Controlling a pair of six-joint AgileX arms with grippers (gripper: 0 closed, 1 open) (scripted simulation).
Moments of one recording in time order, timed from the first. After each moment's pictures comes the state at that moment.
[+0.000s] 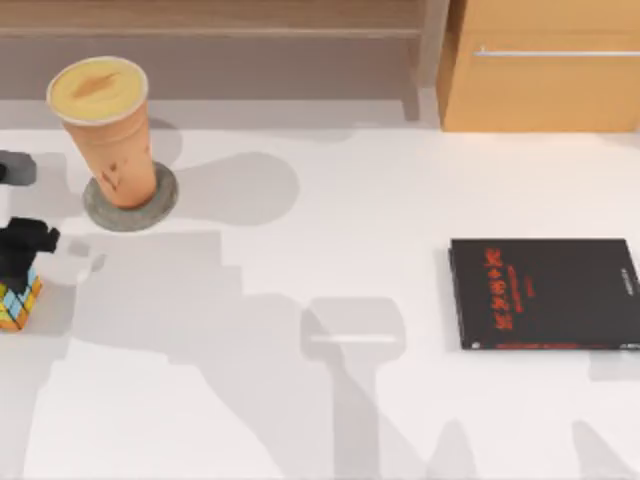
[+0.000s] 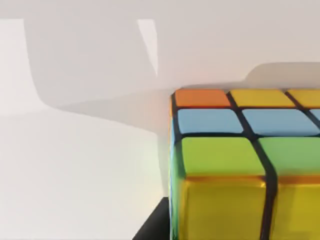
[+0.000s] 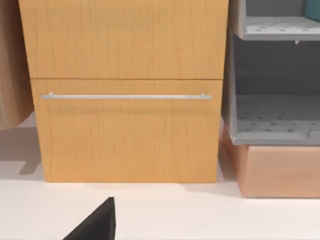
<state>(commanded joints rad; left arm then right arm) 0.11 1.93 1.27 -0.91 0.00 0.28 0.00 0.00 0.00 0.00 0.00 0.00</state>
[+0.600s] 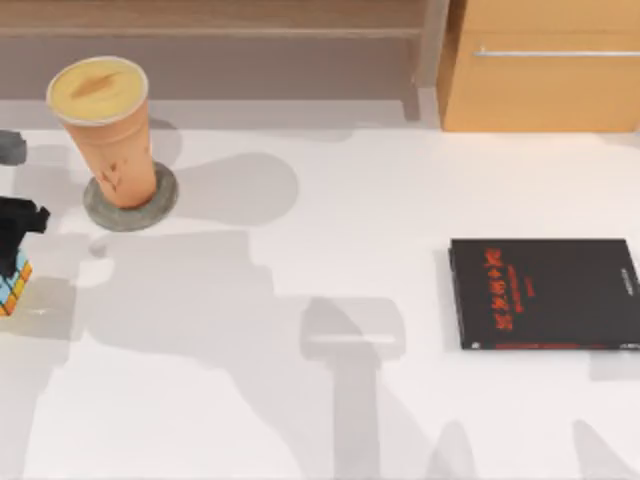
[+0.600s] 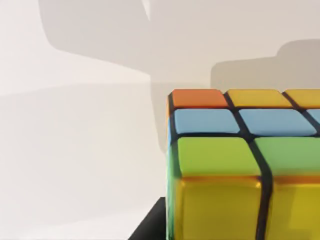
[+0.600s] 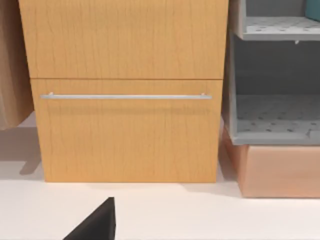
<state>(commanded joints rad) 0.11 1.89 1.34 -1.02 0.00 0.28 0.00 0.00 0.00 0.00 0.00 0.00</state>
